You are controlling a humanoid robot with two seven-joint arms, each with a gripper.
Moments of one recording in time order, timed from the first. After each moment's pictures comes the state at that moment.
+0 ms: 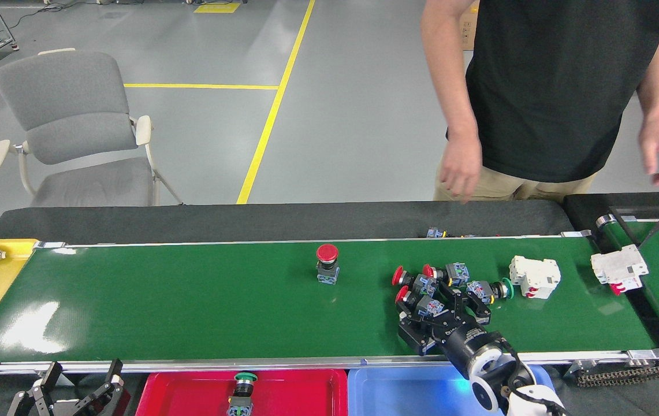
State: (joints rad) left arm 0.24 0.06 0.41 -1.66 -1.46 -0.36 0.02; right arm -0.30 -0.01 0.20 -1.18 1.34 -0.26 0.13
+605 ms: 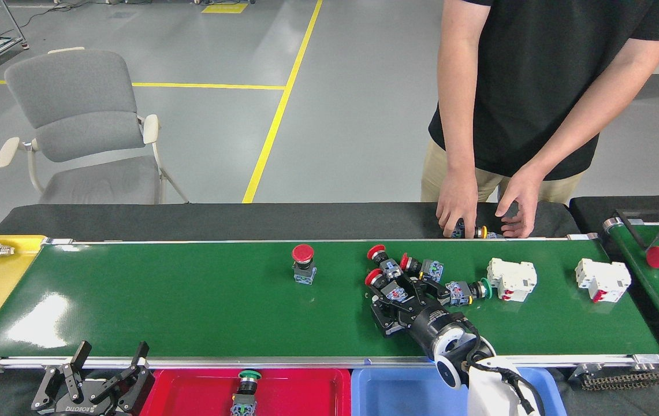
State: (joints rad) left arm 0.20 0.06 0.33 -1.66 -1.46 -0.36 0.00; right arm -0.37 0.03 0.30 -1.09 1.37 -0.25 0.12
